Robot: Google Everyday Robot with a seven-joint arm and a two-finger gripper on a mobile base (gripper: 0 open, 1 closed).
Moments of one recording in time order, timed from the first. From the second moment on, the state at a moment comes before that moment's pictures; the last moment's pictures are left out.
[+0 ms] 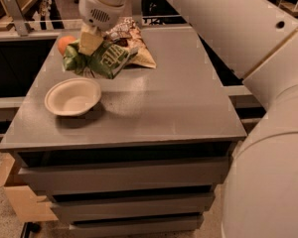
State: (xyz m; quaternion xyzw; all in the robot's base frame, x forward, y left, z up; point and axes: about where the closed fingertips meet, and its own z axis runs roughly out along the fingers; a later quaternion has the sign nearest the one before) arm 0.613 0.142 0.979 -0.70 0.66 0.09 0.26
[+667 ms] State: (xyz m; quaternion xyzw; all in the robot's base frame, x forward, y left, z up) arm 0.648 0.045 0.951 -0.62 0.74 0.06 0.24
